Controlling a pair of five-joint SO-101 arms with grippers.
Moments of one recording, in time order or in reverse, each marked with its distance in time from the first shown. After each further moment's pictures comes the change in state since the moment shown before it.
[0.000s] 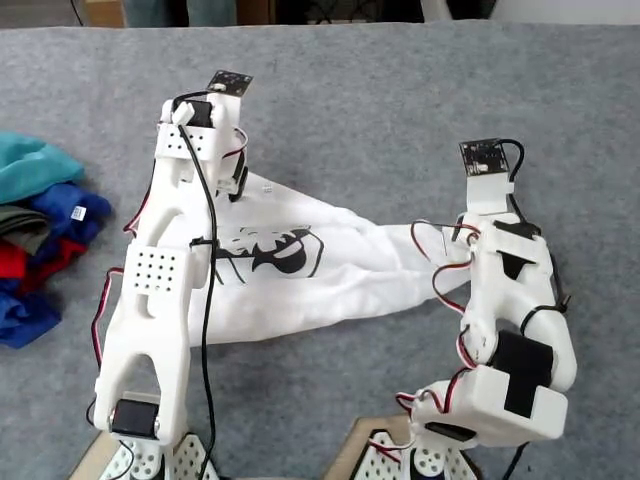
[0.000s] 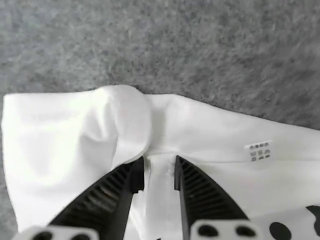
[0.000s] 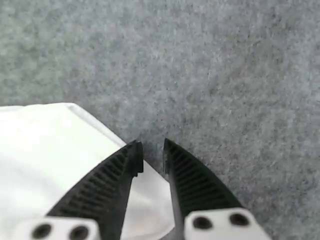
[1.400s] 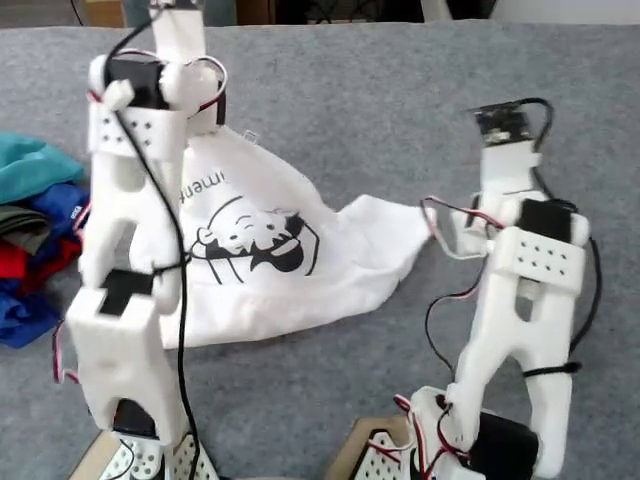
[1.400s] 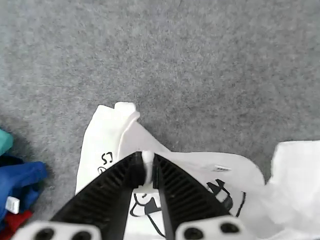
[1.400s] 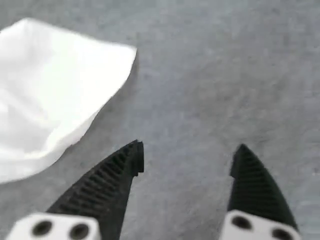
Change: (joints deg) left arm 1.1 -52.0 22.5 0.9 9.4; right arm -5.2 -24.3 -13.5 41.6 -1.1
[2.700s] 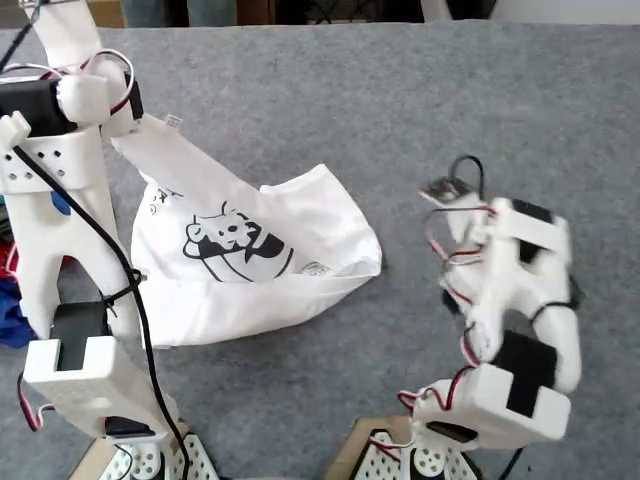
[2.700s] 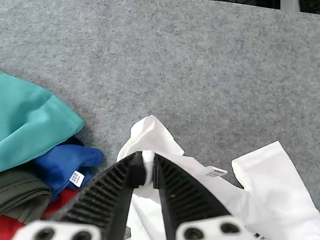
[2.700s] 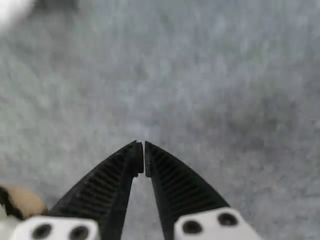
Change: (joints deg) left arm -12.7 -10.0 4.7 -0.4 -0.1; right arm 9.2 24.7 3.7 1.6 30.2
